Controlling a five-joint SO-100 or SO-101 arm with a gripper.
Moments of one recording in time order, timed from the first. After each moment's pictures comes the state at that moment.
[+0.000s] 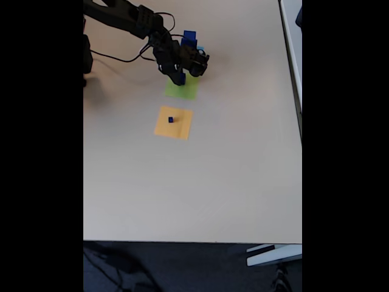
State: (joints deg) arm 4.7 82.4 109.9 38.8 95.9
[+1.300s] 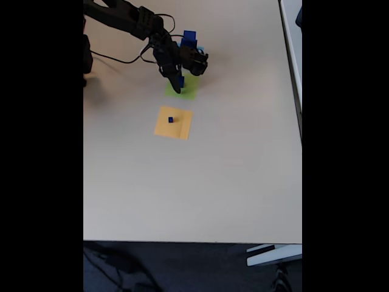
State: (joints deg) arm 5.0 81.4 107.8 40.2 87.7
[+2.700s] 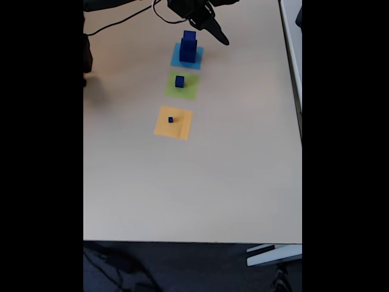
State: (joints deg) arm 0.9 80.9 61.7 58.2 70.5
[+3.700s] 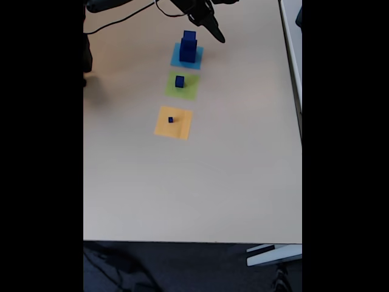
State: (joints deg) arm 0.4 76.2 52.7 68.0 76.8
